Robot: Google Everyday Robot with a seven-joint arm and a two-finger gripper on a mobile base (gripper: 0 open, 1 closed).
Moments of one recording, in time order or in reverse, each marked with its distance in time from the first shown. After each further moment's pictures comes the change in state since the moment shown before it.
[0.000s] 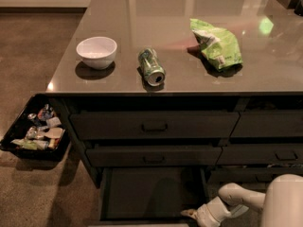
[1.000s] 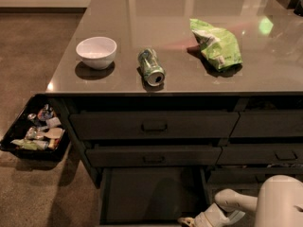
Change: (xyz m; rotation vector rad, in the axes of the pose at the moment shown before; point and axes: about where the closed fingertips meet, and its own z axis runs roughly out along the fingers) arm 0.009 0.027 0.032 -0.109 -0.028 0.026
